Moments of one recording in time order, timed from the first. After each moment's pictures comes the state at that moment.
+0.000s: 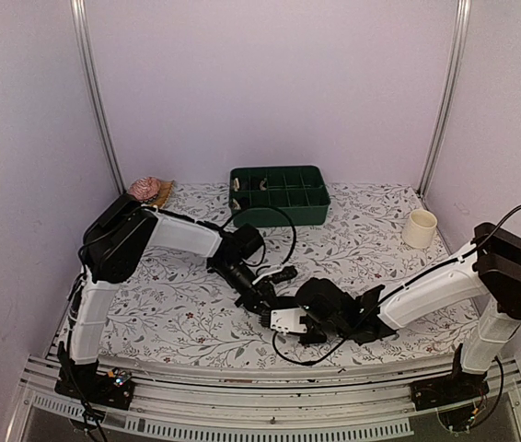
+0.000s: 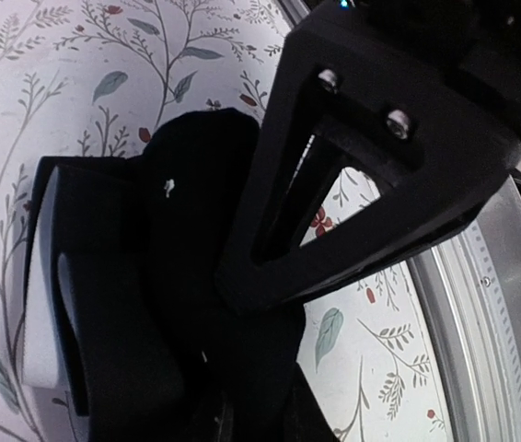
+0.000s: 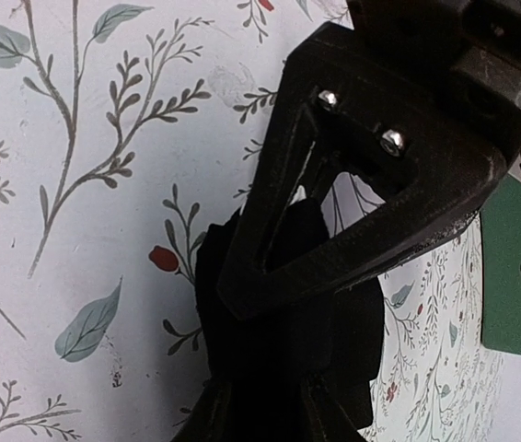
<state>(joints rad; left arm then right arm) -0.77 2.30 1.52 -0.61 0.99 0.74 1.16 1.73 0.77 0.14 0.33 -0.63</state>
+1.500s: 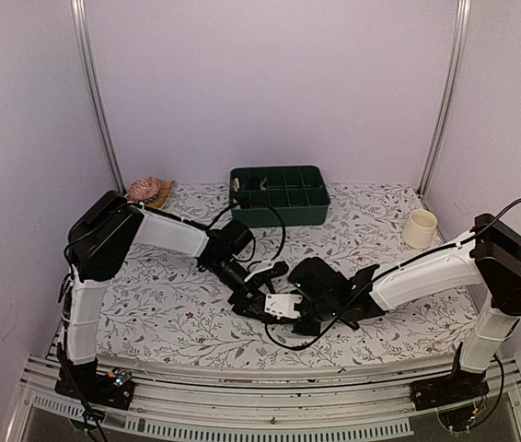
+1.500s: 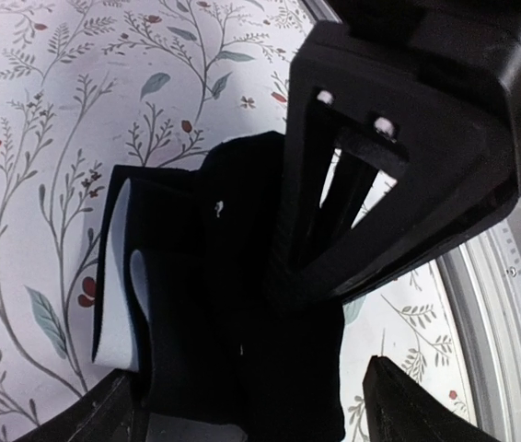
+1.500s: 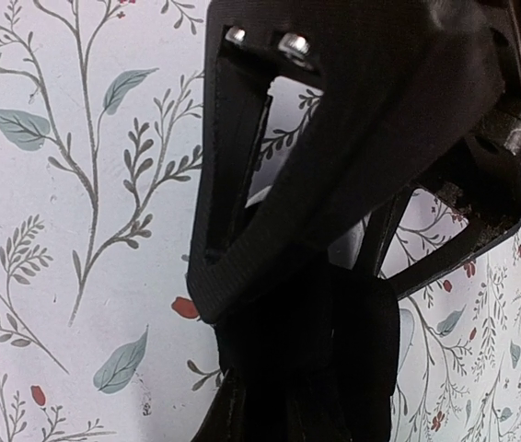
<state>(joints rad) -0.74 2.20 1.39 -0.44 0.95 0.71 1.09 1.77 0.92 -0.06 0.08 -0.51</state>
